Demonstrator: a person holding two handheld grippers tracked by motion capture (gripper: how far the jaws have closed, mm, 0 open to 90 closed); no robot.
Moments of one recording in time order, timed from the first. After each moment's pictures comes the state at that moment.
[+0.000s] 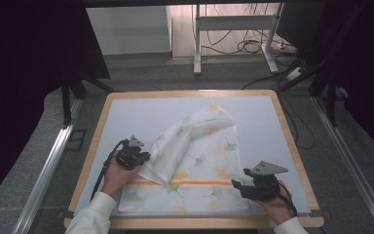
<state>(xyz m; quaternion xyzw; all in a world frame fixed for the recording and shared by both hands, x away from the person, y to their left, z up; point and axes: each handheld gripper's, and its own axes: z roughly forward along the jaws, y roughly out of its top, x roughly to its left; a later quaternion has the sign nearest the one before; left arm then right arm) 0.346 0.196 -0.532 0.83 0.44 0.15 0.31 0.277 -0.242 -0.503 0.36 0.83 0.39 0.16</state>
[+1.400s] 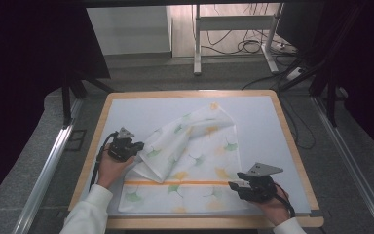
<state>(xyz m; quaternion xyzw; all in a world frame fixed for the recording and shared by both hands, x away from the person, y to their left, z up) 0.359 0.221 -0.517 0.79 0.46 0.17 0.36 0.274 -0.233 -0.504 0.34 0.85 0.39 0.14</state>
